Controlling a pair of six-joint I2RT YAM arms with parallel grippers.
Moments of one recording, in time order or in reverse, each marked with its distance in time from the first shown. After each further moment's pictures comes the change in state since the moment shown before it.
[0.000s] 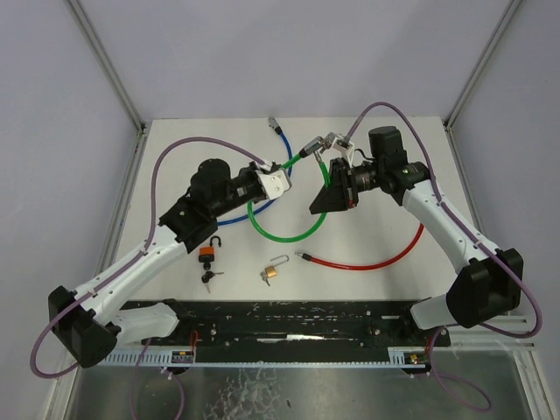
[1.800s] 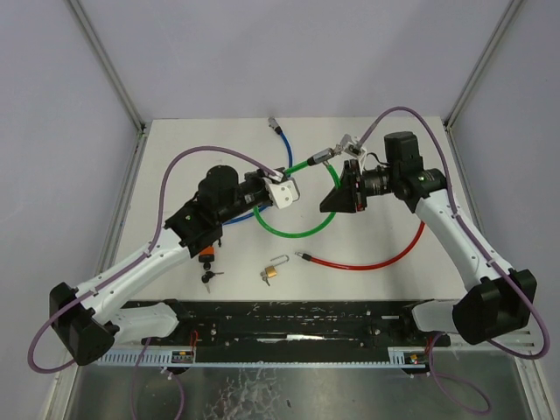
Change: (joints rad) left arm -0.066 0.014 0.001 -0.004 -0.107 0.092; right arm -0.061 -0.084 -0.002 -0.132 0.151 -0.126
